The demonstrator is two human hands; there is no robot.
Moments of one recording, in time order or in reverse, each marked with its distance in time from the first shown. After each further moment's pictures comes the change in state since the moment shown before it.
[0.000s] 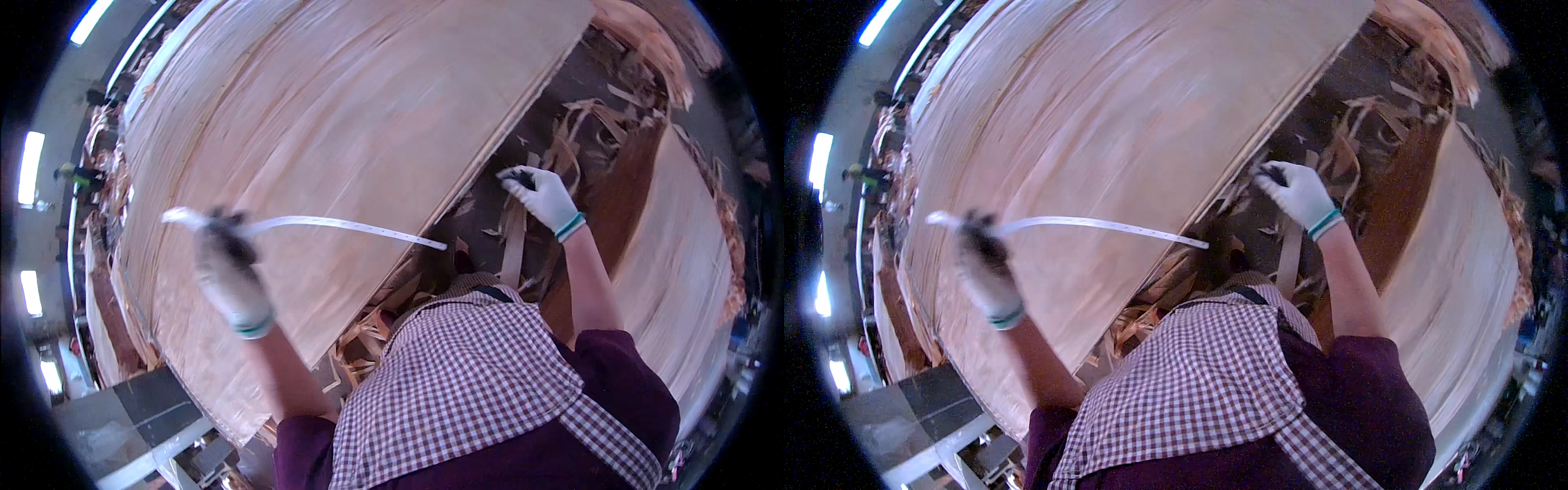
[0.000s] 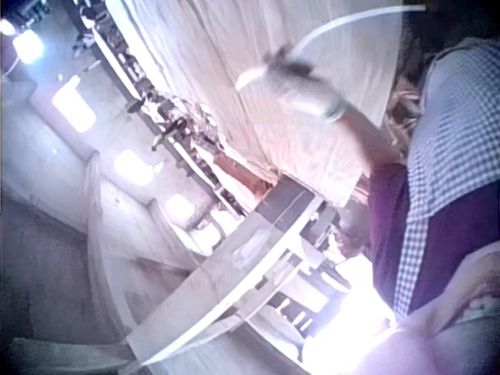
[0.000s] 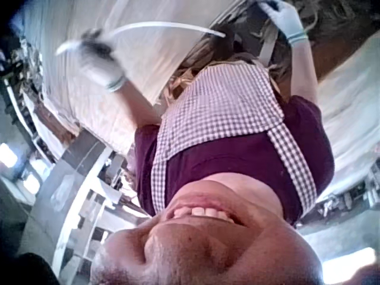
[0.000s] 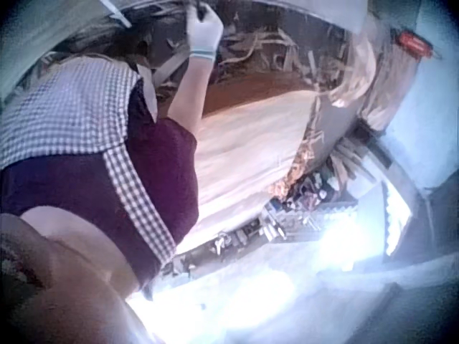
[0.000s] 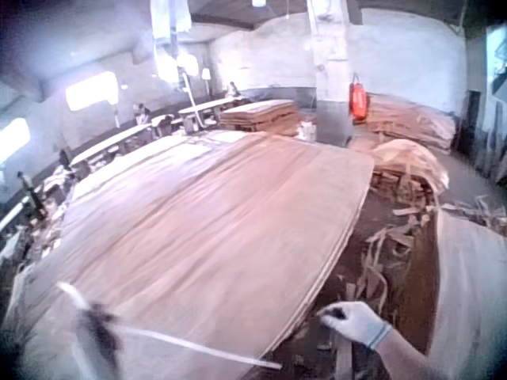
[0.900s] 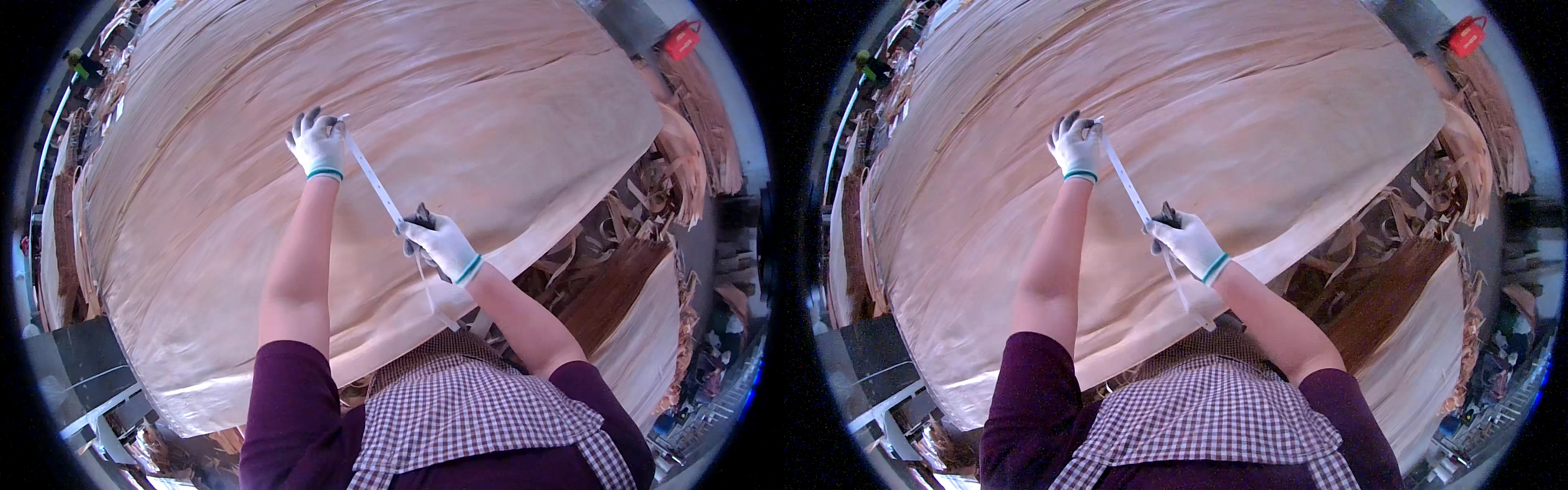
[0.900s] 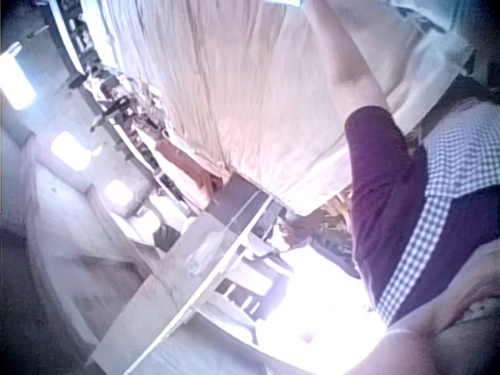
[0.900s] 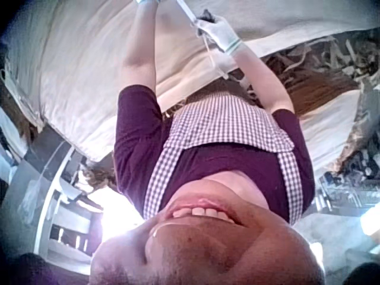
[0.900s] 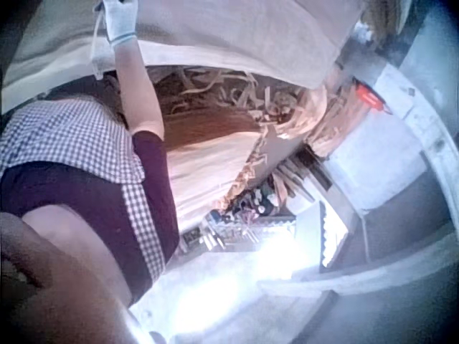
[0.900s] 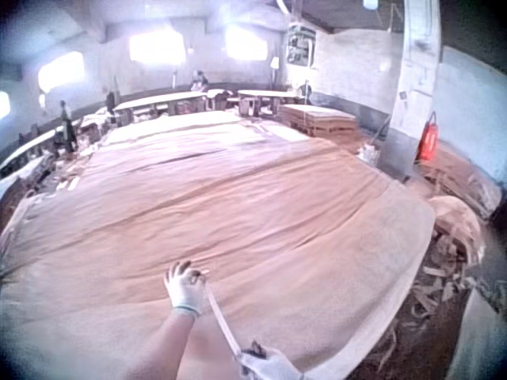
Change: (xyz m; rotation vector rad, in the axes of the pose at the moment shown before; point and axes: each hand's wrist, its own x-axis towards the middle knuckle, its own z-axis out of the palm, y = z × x) left_hand 0.226 -0.316 0.057 1.035 0.055 0.132; right_hand 0.174 -0.131 0.203 0.632 -0.531 0.371
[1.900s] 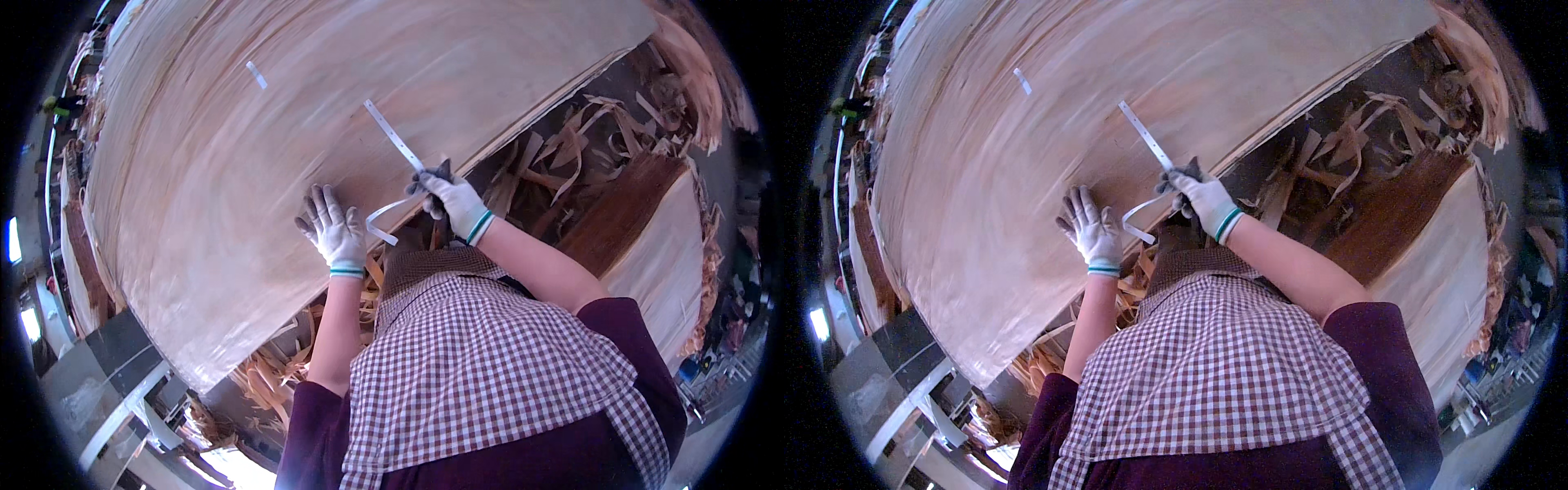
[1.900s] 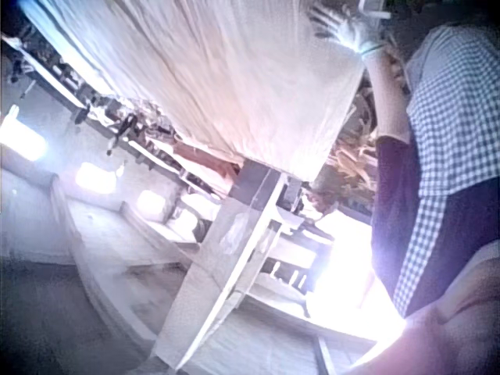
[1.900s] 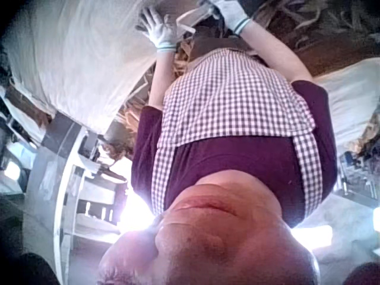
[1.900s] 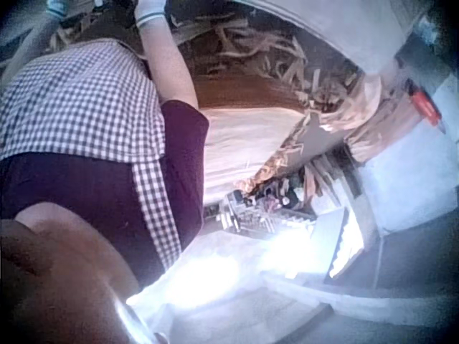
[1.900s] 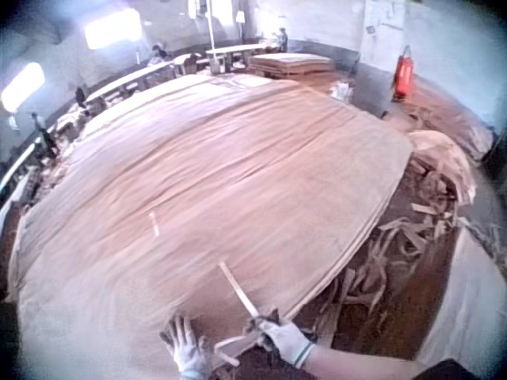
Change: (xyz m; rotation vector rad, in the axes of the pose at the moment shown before) left_hand -0.317 0.090 -0.076 0.318 -0.293 0.096; right_hand -0.091 0.114 -0.129 0.471 0.117 0.039
